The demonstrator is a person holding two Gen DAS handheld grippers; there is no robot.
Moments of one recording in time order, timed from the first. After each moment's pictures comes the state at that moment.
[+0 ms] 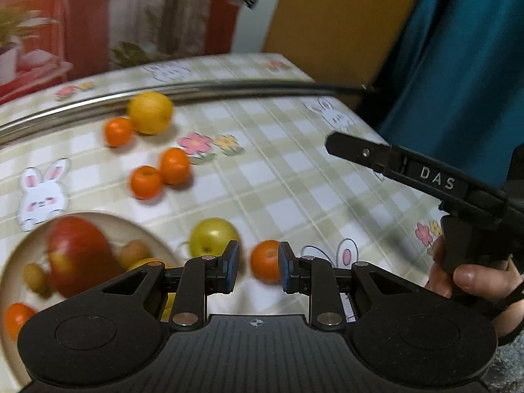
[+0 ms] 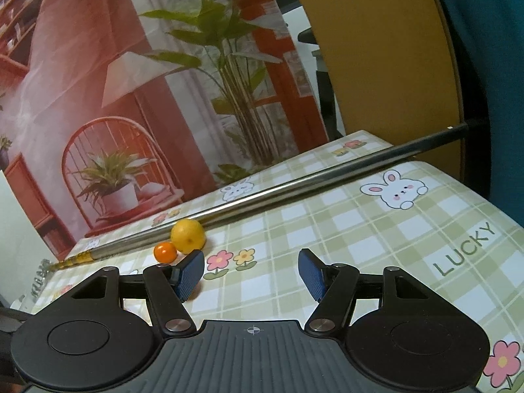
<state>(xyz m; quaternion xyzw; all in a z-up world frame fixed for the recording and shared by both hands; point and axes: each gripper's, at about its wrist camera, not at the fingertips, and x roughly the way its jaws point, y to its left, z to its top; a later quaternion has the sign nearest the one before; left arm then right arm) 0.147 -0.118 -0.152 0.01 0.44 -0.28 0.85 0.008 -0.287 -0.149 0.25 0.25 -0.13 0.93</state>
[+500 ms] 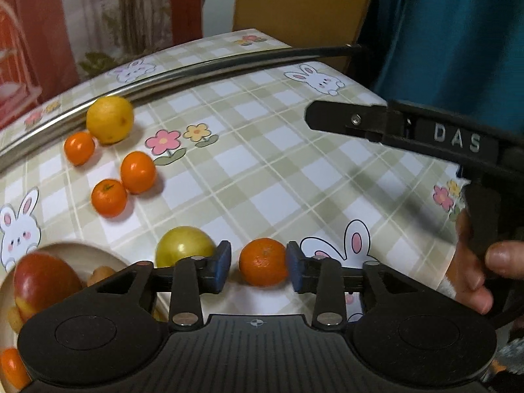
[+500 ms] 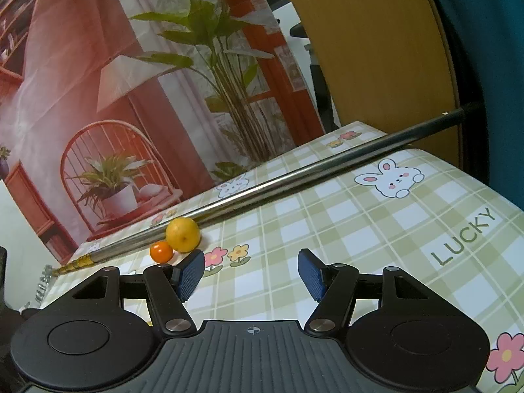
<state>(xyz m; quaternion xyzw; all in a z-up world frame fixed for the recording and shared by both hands) 0.154 -0.161 -0.174 0.11 0.44 -0.30 0.84 0.004 -0.295 -0.160 0.27 0.24 -0.13 0.92</state>
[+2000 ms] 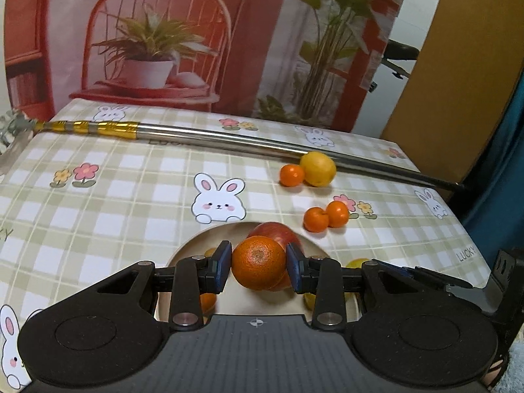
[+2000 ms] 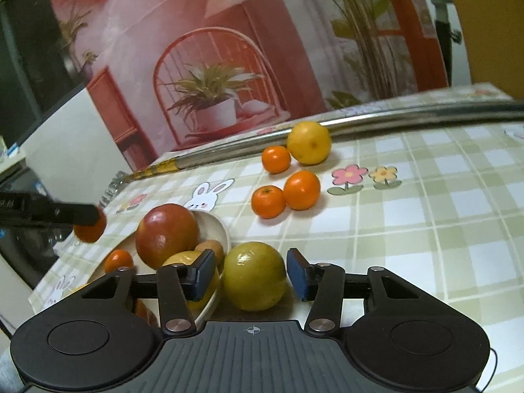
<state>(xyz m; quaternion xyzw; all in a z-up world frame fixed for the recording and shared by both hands) 0.113 0.020 -0.123 -0.08 0.35 -0.08 0.93 0.058 -0.200 -0.201 0.22 0.32 0.07 0.92</state>
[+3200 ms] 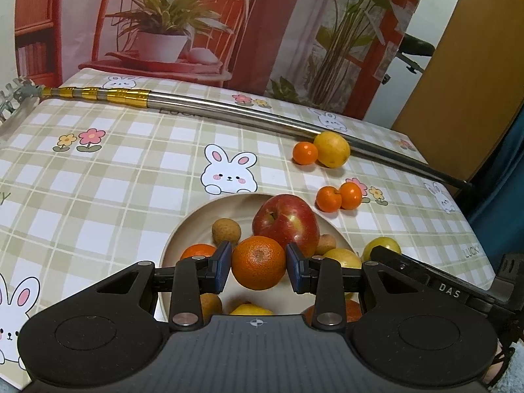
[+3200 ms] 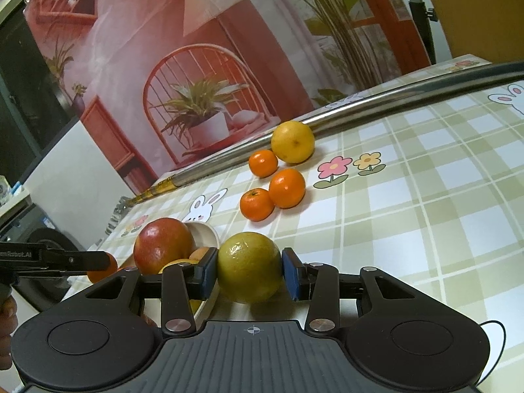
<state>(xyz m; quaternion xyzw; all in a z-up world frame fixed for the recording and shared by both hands) 0.109 0.029 -0.146 -0.10 0.38 -0.07 0.92 0.048 -0.218 -0.216 0.28 0.29 0.06 0.91</state>
